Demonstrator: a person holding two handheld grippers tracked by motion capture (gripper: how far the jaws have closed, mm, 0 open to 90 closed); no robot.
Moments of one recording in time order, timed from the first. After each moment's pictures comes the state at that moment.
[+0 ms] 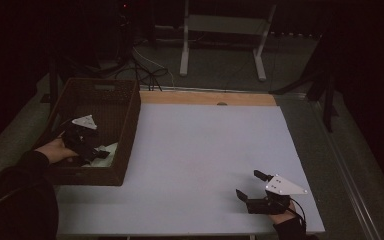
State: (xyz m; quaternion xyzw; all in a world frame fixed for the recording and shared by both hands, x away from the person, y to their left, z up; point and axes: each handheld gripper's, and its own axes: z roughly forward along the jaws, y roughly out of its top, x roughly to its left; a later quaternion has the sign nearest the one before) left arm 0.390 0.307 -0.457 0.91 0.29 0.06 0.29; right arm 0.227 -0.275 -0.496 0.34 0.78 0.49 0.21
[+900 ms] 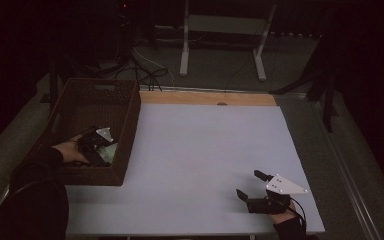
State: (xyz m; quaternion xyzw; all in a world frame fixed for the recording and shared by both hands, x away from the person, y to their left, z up) left arm 0.398 0.281 -0.494 0.96 0.23 0.02 0.16; right arm 0.228 -0.277 -0.497 0.34 0.77 0.49 0.21
